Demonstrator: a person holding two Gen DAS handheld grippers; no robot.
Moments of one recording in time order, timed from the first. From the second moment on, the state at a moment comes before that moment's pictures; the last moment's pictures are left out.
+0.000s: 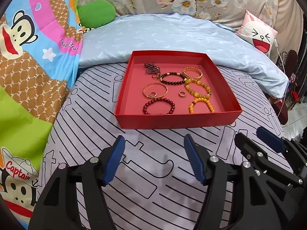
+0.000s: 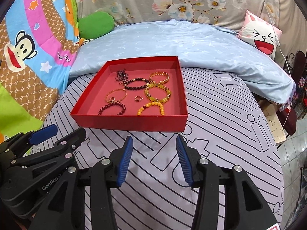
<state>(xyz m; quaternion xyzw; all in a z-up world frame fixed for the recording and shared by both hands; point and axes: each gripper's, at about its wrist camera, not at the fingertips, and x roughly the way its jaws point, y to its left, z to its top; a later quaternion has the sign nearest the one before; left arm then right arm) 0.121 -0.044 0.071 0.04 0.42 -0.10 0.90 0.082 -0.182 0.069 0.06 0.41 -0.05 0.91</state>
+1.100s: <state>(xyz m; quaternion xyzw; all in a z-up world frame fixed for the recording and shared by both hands) 0.125 -0.028 0.061 0.04 0.43 -0.04 0.90 0.084 -0.188 0.060 0.06 0.41 -0.07 0.91</state>
